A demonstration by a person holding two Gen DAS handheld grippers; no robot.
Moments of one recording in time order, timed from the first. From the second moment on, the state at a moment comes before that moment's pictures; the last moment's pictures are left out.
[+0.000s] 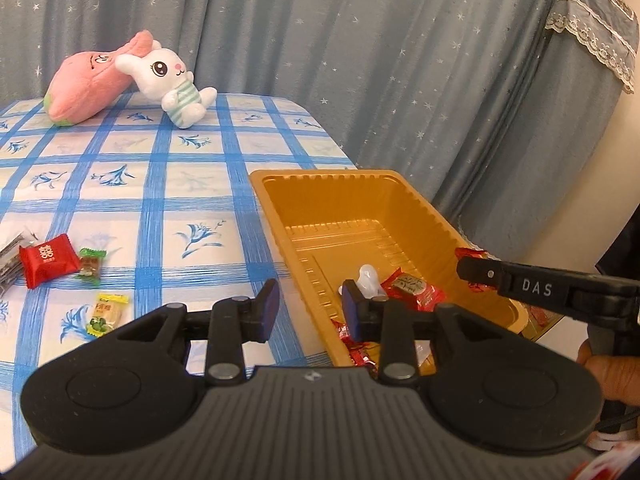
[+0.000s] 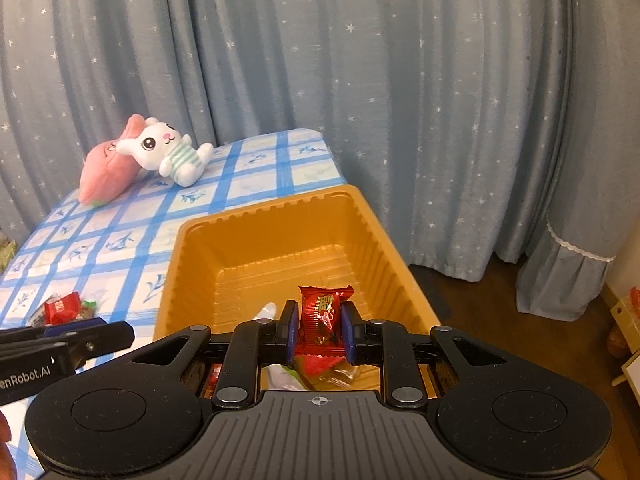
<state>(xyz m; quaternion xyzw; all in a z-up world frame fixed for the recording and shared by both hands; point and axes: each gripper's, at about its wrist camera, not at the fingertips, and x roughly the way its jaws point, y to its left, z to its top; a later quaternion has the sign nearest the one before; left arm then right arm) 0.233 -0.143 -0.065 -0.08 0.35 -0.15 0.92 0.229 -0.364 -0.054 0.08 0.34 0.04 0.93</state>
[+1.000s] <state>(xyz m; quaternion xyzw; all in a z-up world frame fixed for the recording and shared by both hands) 0.129 -0.076 -0.021 -0.07 0.34 -0.11 0.93 0.142 -0.326 0.003 0.10 0.34 0.06 0.93</state>
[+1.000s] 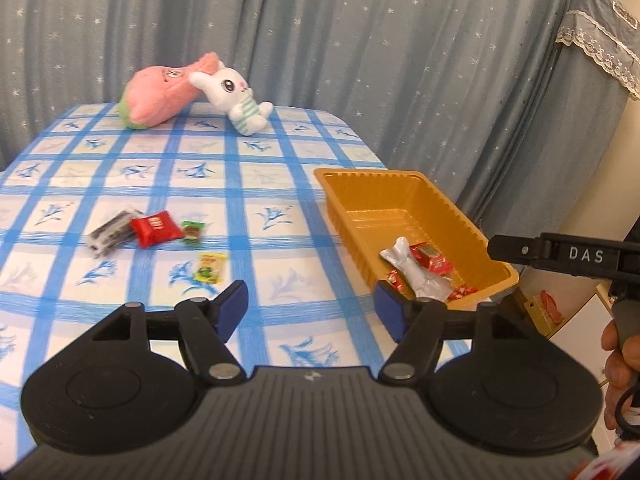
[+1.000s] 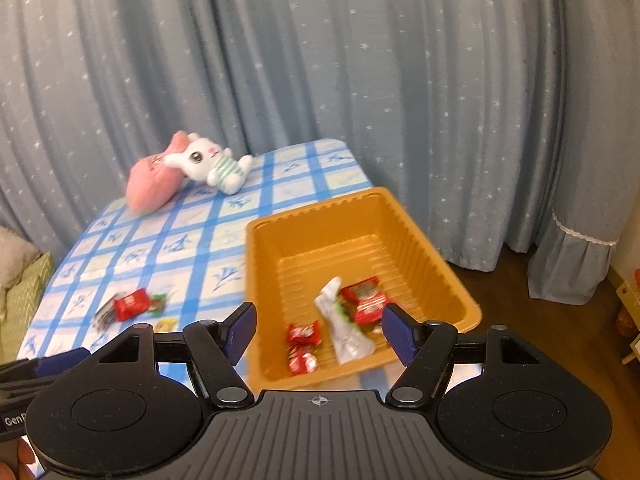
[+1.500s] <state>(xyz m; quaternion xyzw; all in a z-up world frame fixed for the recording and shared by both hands) 0.092 -0.019 -0.014 -0.08 0.34 -0.06 0.94 0.123 -0.269 0.005 0.09 0.34 0.11 0.93</state>
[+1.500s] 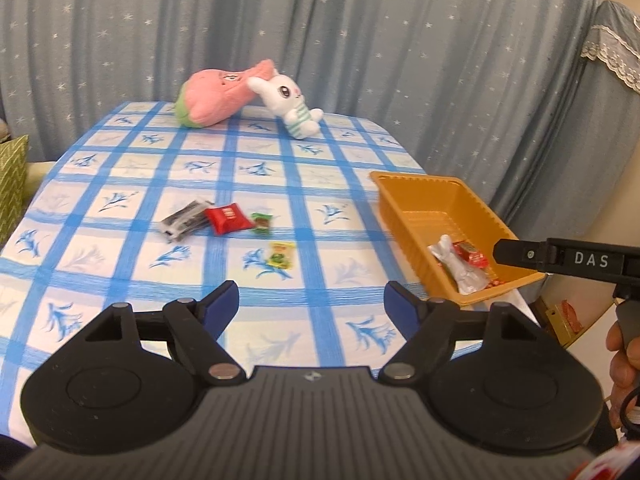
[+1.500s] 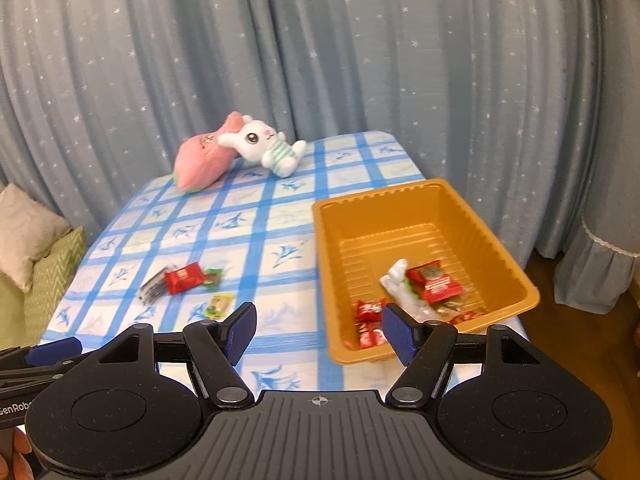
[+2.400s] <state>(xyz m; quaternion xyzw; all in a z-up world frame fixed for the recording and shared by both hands) 0.129 0.060 -0.028 -0.04 0.33 -0.02 0.94 0.148 -0.186 -0.017 0.07 0.34 0.15 0.92</state>
